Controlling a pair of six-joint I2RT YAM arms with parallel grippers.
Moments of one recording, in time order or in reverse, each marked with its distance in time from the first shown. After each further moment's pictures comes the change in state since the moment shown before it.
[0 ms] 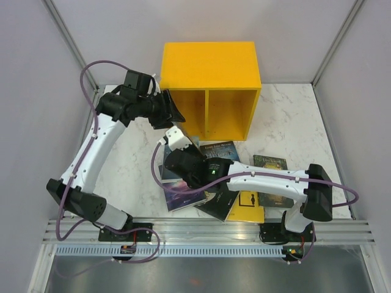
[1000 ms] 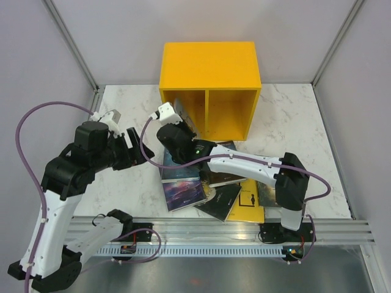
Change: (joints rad) left arm 0.006 -0.610 -0.310 -0.160 -0.225 0.081; right arm -0.152 0.203 0.177 0.249 0.038 -0.155
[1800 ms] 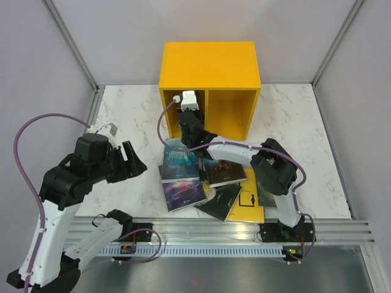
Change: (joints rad) left arm 0.000 -0.104 -0.090 -0.130 -0.068 -0.002; right arm -0.243 0.204 -0.130 0.690 -0.023 -0.058
